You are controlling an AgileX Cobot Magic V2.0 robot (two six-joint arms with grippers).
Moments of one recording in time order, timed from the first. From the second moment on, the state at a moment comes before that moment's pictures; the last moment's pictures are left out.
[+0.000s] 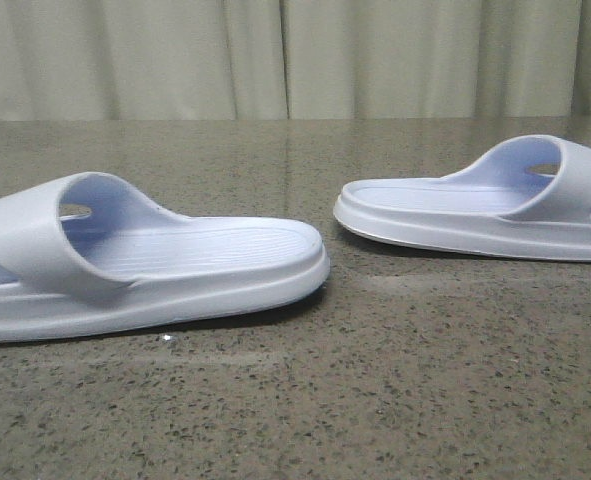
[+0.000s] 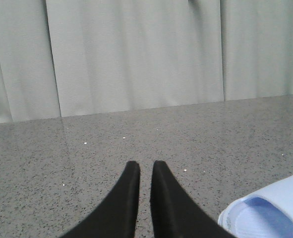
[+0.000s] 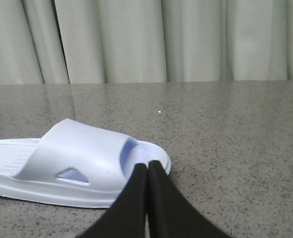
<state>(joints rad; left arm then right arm) -0.16 0.00 0.00 0.04 0.00 0.03 0.08 -0.01 0.01 -0.17 0.06 0.17</state>
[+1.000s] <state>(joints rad) -0.16 0.00 0.00 -0.24 0.00 0.03 0.08 -0.01 -0.01 -0.17 0.08 0.28</state>
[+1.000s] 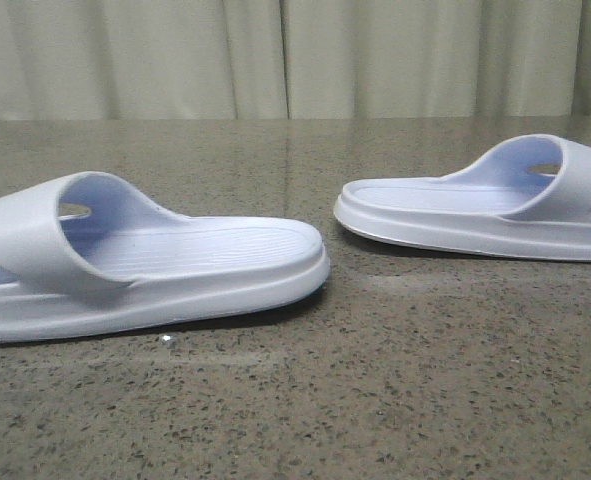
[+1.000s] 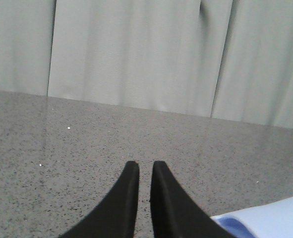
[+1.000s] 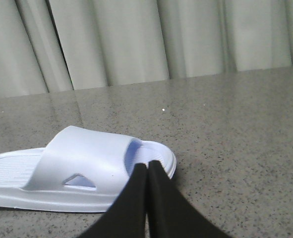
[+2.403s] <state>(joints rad) -0.16 0.54 -0.51 -0.65 0.38 0.03 0.08 0.43 -0.58 0.05 0.49 0.34</state>
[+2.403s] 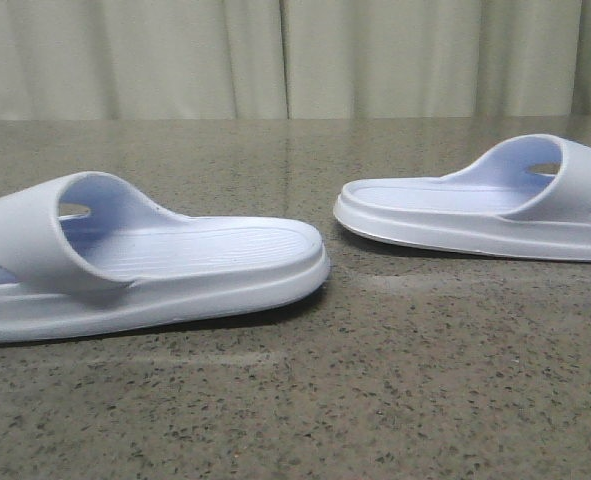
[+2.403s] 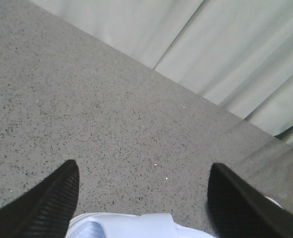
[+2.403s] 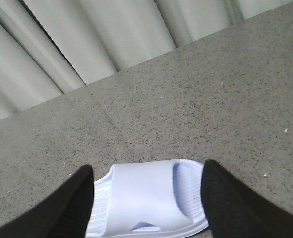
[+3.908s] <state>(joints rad) -0.16 0.72 -0.26 -0.95 0.33 -0.21 0.08 0.43 -0.58 0.05 0.48 0.35</state>
